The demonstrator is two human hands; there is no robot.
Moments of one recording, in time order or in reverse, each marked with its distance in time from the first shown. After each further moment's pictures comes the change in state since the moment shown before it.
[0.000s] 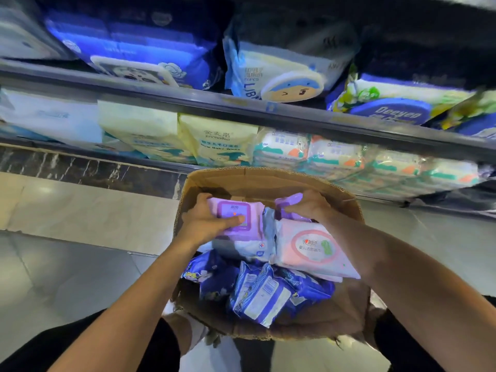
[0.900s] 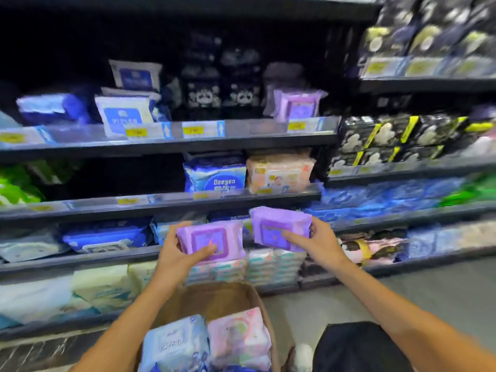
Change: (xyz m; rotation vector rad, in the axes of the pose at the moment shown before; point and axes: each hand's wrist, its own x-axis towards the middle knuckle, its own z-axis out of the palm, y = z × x) left_hand -0.247 0.208 -0.012 -0.465 0.082 0.847; right_hand -0.376 0.107 -0.227 0.867 0.695 -0.701
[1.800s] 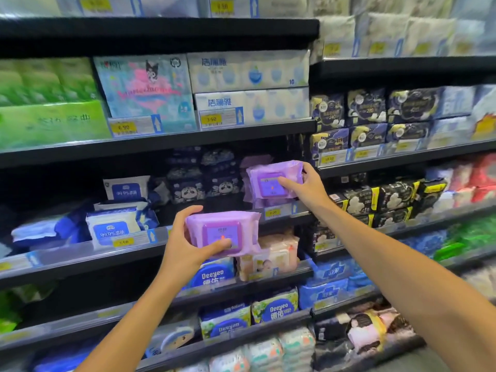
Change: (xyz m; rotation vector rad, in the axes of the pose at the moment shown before) left_hand 0.069 0.207 0.043 -0.012 -0.142 0.478; right_hand 0.175 -0.200 -0.082 0.037 0.274 -0.369
